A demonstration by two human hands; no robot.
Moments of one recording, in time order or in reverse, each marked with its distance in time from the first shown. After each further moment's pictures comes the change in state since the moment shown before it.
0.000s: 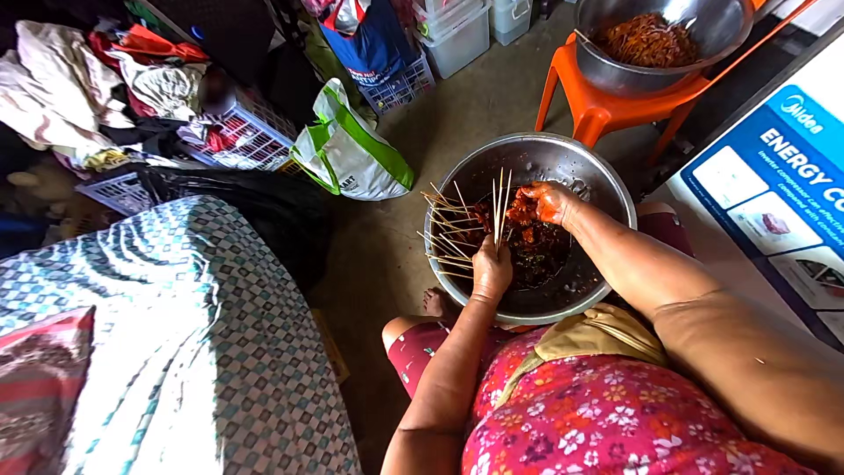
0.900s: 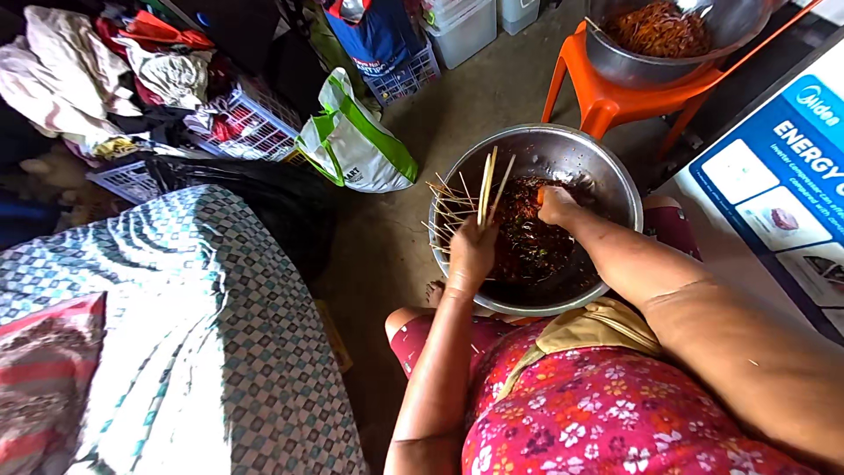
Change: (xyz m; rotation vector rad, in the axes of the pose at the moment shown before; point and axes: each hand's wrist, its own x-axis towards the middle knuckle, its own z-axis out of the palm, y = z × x) left_hand -0.011 0.038 -0.061 0.022 -0.018 -0.053; right_hand 0.011 0.020 -0.015 -1.372 0.193 0.045
